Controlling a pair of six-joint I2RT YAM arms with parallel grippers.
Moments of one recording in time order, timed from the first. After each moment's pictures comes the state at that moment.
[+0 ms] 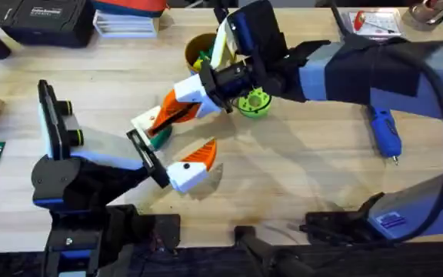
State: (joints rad) left arm 0.05 0.01 0.01 -0.12 1.02 -0.20; right arm 0.67 1.75 1.07 0.00 -1.00 0.96
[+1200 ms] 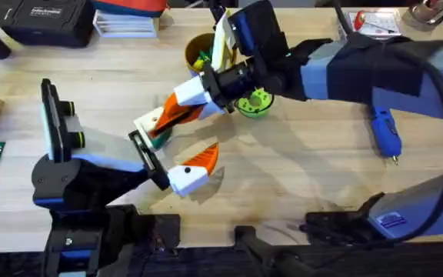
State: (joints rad) left arm 0.05 0.01 0.01 -0.12 1.06 -0.17; right arm 0.66 1.74 1.08 -0.05 -1.04 0.82
